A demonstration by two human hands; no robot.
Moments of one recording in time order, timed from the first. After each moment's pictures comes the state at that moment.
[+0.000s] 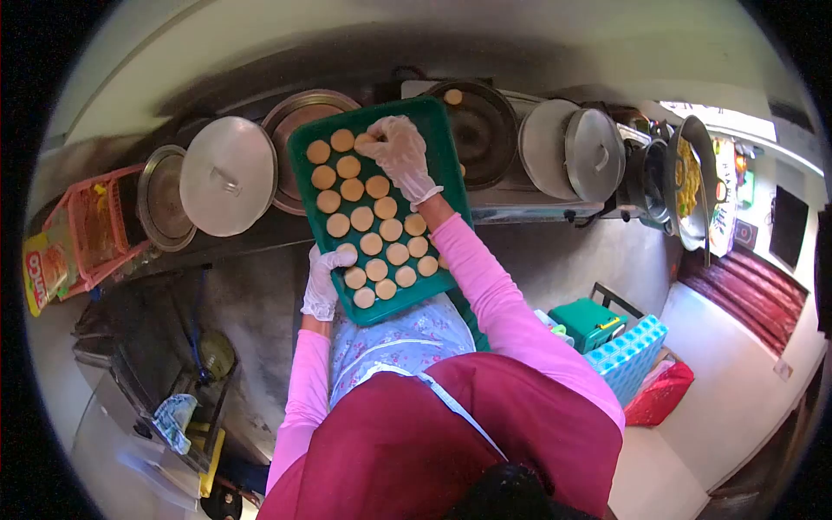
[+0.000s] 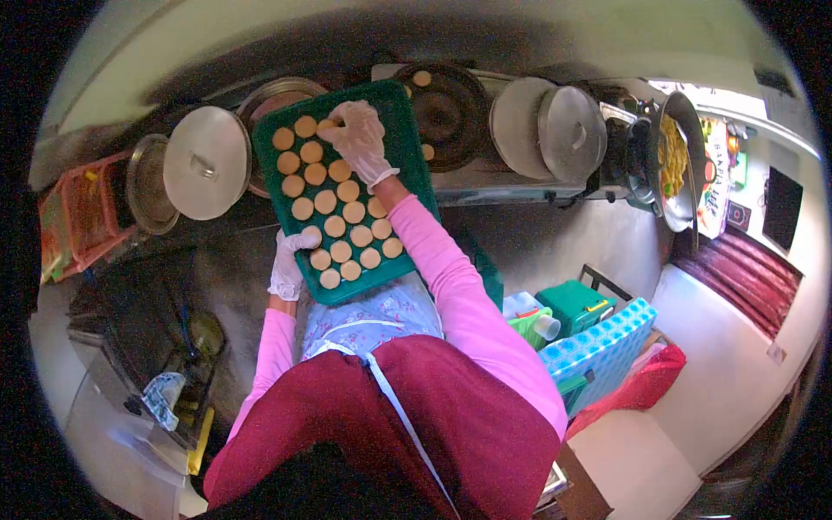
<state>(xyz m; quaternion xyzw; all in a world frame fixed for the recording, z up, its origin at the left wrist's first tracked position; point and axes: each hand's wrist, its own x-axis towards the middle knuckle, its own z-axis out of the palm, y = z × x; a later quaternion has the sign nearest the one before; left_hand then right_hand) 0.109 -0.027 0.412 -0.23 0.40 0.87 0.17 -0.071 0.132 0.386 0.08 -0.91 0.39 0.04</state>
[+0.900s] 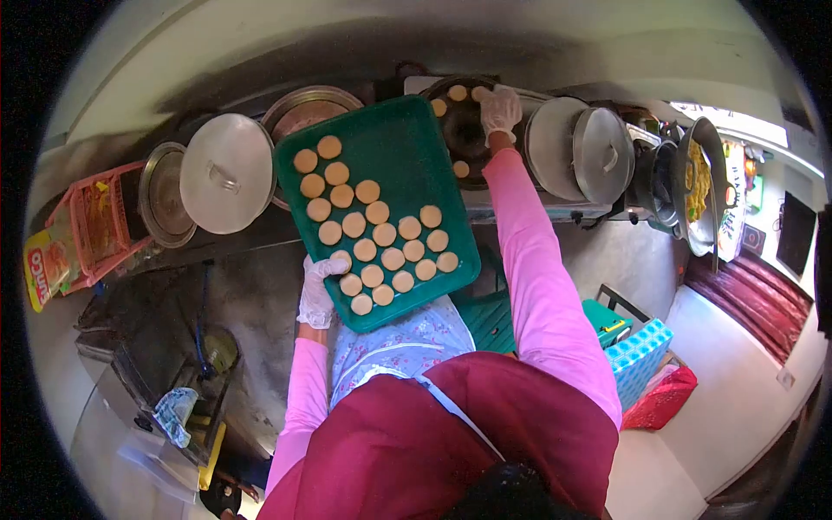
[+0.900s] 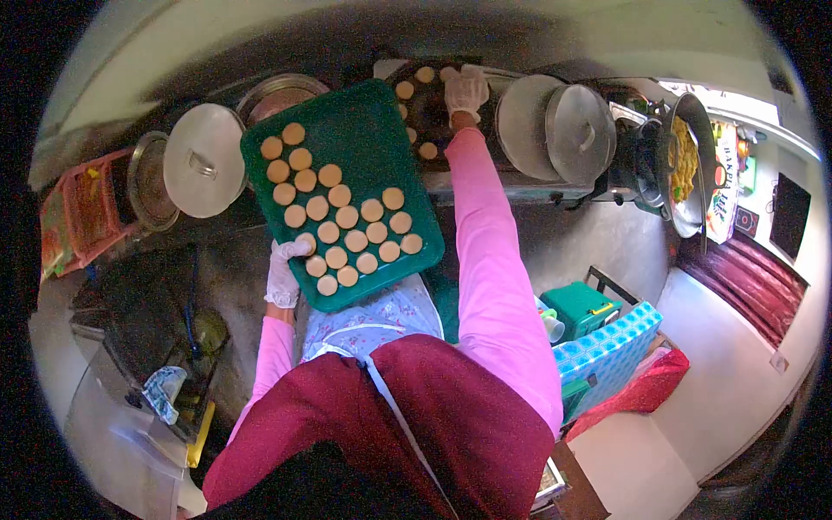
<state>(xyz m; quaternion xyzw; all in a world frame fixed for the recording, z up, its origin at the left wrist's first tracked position) 0.111 -0.015 0.428 -0.31 0.39 0.86 0.14 -0.193 0.326 0.314 -0.13 -0.97 0.14 0.14</state>
